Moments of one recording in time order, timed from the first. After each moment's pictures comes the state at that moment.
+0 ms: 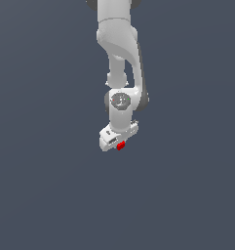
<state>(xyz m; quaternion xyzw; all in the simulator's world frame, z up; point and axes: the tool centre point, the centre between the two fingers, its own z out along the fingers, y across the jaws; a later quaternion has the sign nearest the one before) -0.026 0.013 0.041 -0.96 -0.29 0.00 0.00</state>
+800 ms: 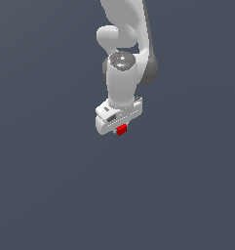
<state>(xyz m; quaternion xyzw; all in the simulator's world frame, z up) -0.027 0.014 0.173 -0.96 -0.30 0.00 0.00</state>
